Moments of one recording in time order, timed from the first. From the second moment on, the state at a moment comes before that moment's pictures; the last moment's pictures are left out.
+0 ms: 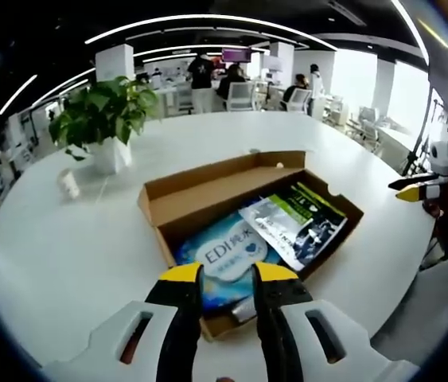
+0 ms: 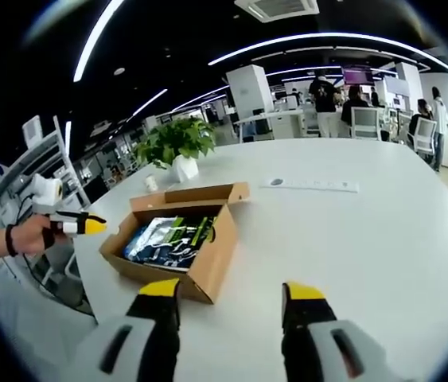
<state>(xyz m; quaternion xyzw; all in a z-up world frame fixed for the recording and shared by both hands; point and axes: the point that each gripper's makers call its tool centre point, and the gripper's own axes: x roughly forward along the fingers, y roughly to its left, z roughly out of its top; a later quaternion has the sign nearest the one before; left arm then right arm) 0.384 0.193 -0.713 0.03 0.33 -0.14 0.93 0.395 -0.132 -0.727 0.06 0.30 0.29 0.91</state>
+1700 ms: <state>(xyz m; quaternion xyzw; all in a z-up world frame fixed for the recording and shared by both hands) 0.407 0.123 -0.763 -0.01 0.39 -0.21 0.90 0.366 -0.141 -0.744 0.08 0.31 0.28 0.91</state>
